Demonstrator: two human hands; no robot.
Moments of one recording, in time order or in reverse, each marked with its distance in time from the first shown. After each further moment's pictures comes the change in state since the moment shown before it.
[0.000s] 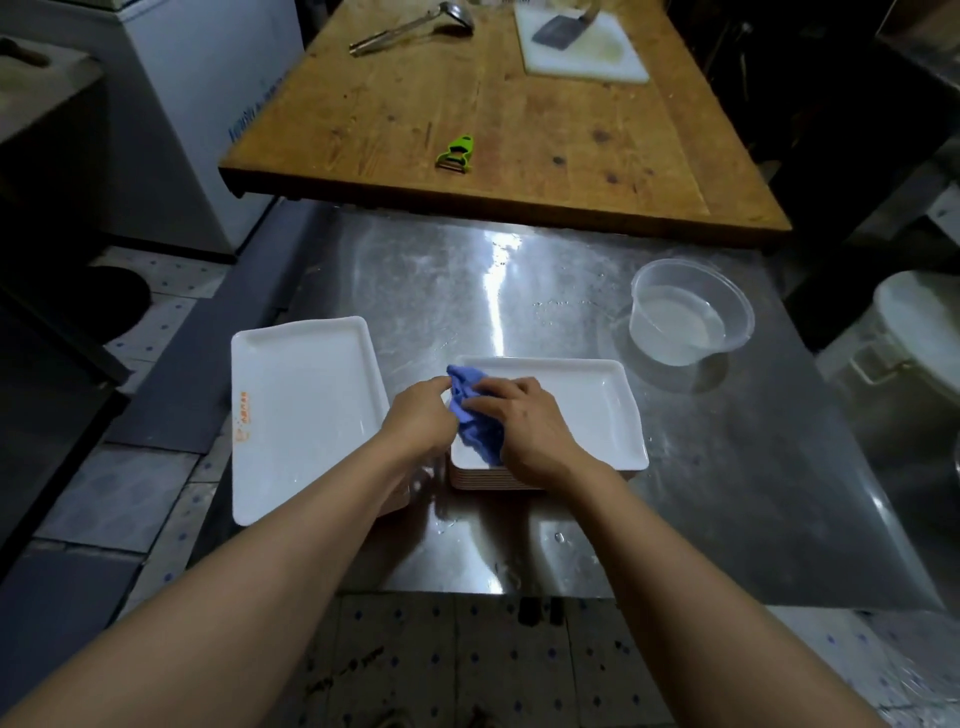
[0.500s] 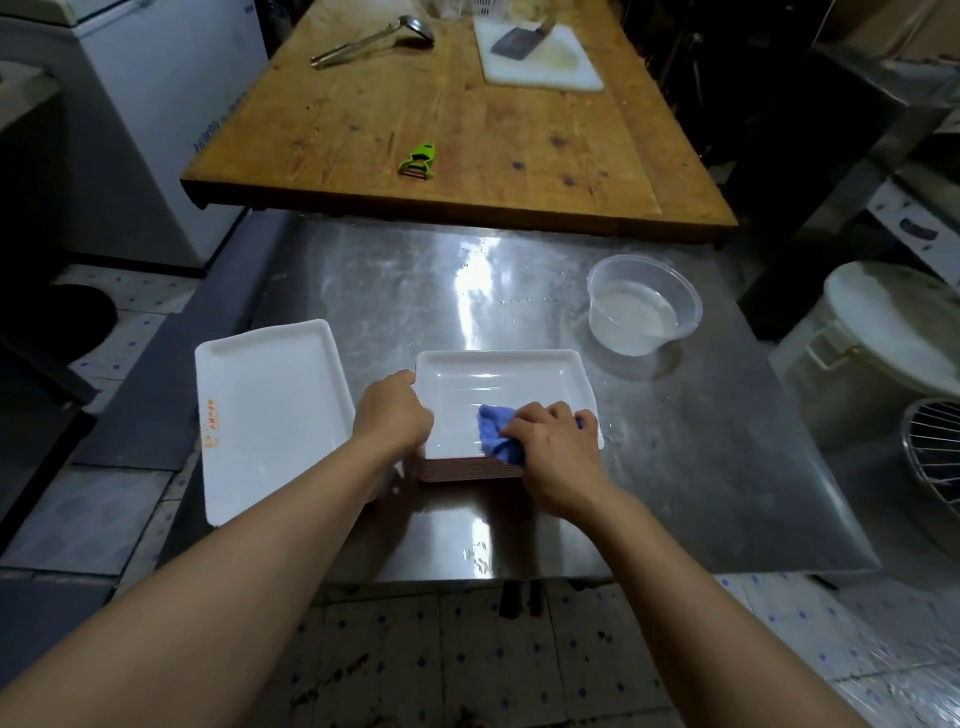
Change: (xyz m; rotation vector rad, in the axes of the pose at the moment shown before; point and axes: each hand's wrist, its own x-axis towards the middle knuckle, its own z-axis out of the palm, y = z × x) left_hand -0.003 0.006 0.012 0.083 0.184 -0.011; right_hand -0.067 0.021 -0.014 -0.206 -0.028 0.224
